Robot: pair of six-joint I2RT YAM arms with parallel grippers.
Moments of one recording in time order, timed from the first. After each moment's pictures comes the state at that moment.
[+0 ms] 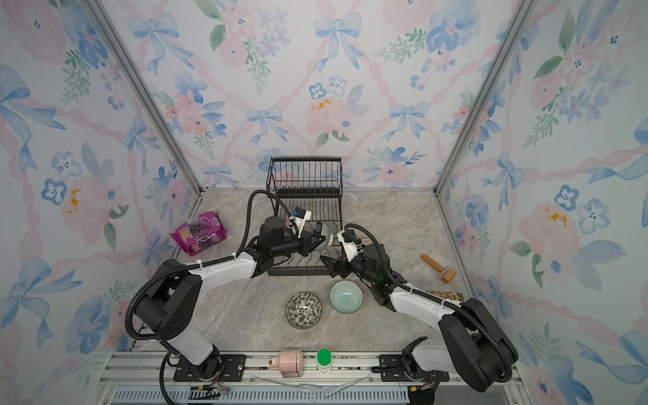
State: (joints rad) left arm -0.58 1.68 0.94 0.42 0.50 -0.43; right arm 0.54 1.31 0.51 0.55 -0.29 0.09
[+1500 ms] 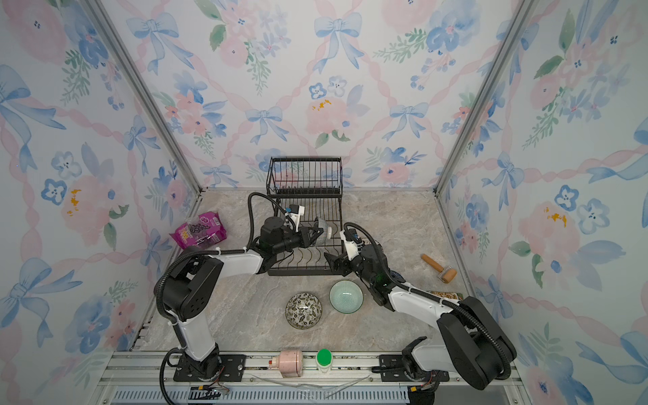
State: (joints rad) left arm -0.53 1.84 0.95 0.70 0.49 -0.68; right arm 0.57 1.33 0.51 0.50 -0.12 0.10
